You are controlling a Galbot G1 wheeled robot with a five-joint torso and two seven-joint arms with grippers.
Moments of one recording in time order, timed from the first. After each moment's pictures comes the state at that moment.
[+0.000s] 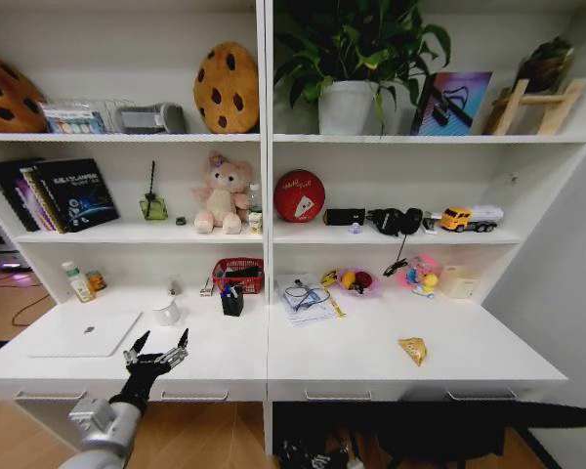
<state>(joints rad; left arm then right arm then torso) 1.77 -1.23 -0.79 -2.33 -0.50 0.15 -0.06 -1.64 1.41 0.46 1.34 -0.05 0.18 -0.21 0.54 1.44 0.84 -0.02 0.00</state>
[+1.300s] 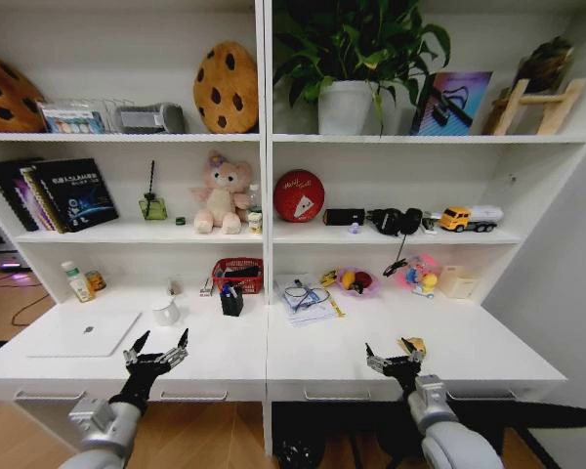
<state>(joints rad) 1.77 -1.23 -0.79 -2.33 -0.50 0.15 -0.06 -1.62 1.22 0.66 2.18 0.15 -0.40 0.07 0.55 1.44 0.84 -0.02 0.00</state>
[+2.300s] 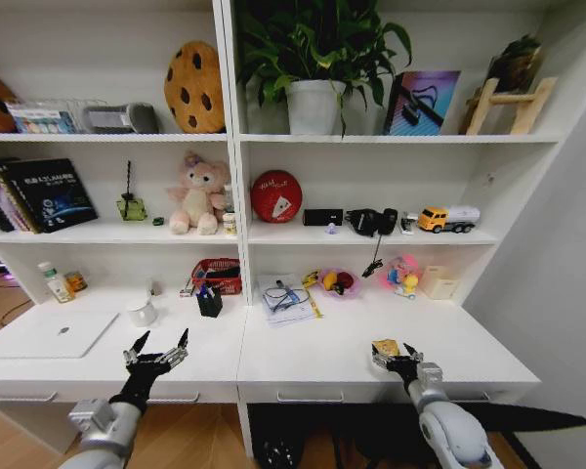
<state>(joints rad) 1.77 -1.23 -0.79 -2.33 -0.50 0.15 -0.06 -1.47 1.22 0.67 1.95 0.25 -0.42 0.07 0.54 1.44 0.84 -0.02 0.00</state>
